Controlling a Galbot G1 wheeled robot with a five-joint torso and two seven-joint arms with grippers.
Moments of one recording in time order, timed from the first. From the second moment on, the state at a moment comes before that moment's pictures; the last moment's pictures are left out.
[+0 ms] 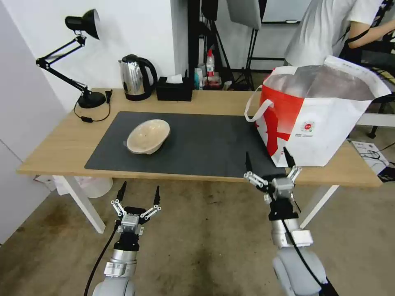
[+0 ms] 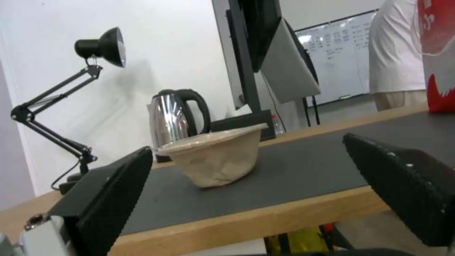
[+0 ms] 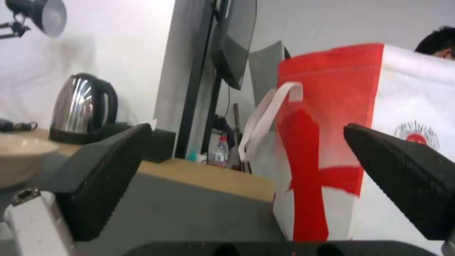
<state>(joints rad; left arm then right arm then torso) 1.61 -1.57 -0.59 -1.84 0.08 -0.65 0.12 -1.57 1.43 0.44 2.07 -0.17 0.42 0.11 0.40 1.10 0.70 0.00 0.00</state>
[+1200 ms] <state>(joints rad) 1.61 -1.56 -0.59 -1.91 0.05 -0.63 0.12 -1.61 1.46 0.46 1.98 -0.21 0.51 0.12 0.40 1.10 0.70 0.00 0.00</state>
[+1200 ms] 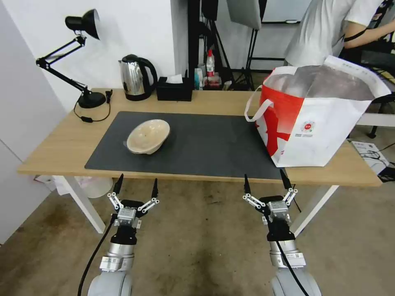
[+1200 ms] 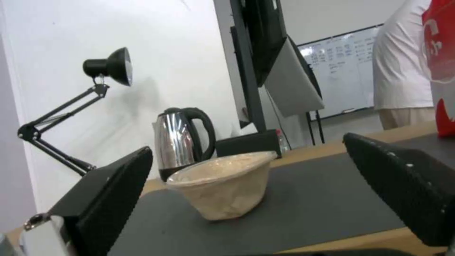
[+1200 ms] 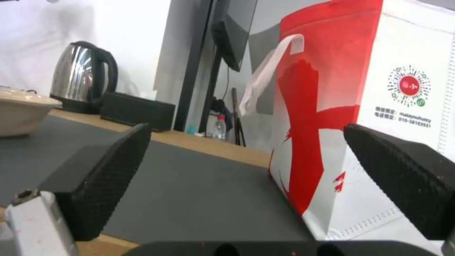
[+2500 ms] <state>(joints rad) 1.54 -1.52 -0.60 -1.95 0.02 -0.54 0.13 -1.62 1.46 0.46 1.99 -0.22 0.50 0.13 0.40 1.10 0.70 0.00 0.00</state>
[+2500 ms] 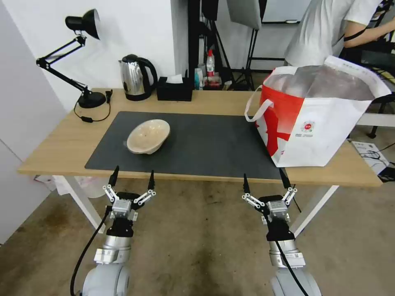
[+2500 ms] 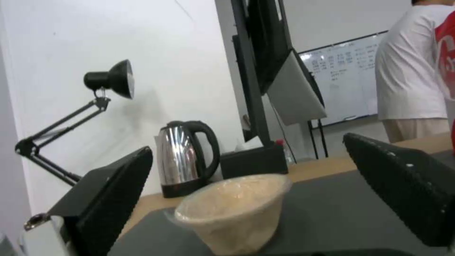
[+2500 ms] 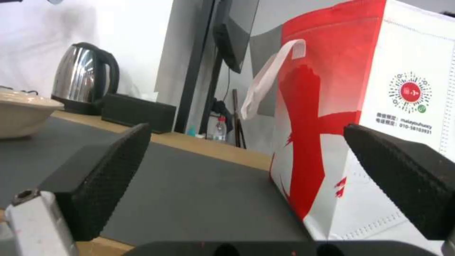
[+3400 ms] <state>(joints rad) 1.36 -1.40 -0.61 -1.87 0.02 -0.40 0.16 -1.62 1.46 0.46 1.99 -0.22 0.50 0.13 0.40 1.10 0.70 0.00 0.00</state>
